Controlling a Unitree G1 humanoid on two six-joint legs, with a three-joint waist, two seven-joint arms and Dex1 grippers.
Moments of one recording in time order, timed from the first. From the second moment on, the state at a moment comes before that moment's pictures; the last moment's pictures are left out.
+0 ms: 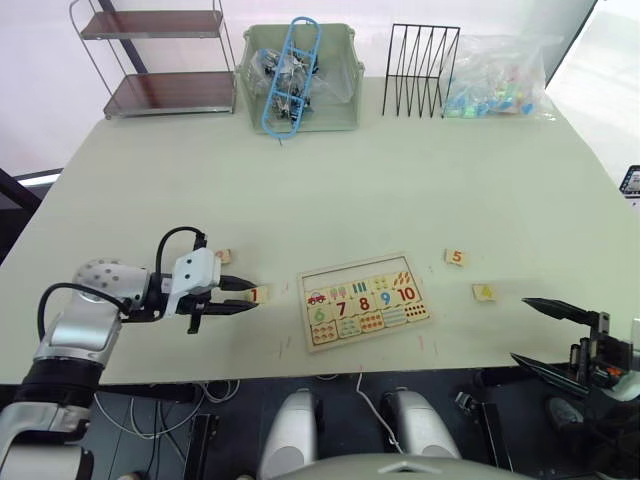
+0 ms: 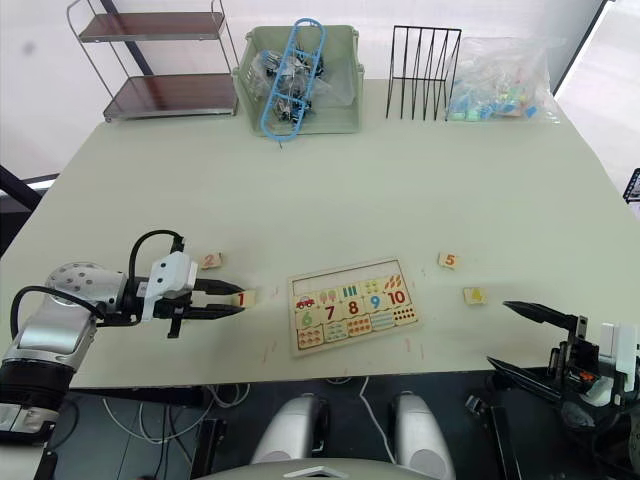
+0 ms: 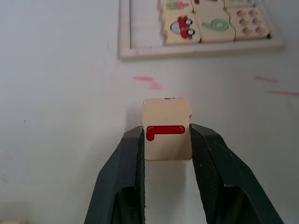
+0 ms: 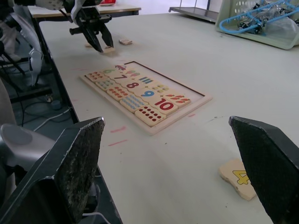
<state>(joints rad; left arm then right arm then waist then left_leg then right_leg) -0.23 0.92 0.00 0.17 -0.28 -0.03 -1.42 0.29 -0.63 -0.41 -0.02 0.69 -0.20 1.47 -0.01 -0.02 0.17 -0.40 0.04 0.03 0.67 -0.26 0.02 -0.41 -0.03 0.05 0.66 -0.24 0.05</state>
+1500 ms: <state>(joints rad) -0.73 1.00 -0.42 -0.37 -0.26 0.92 -1.21 0.28 -0.56 -0.35 -0.25 0.70 -0.15 1.26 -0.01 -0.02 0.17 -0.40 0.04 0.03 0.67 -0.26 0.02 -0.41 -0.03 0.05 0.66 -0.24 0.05</state>
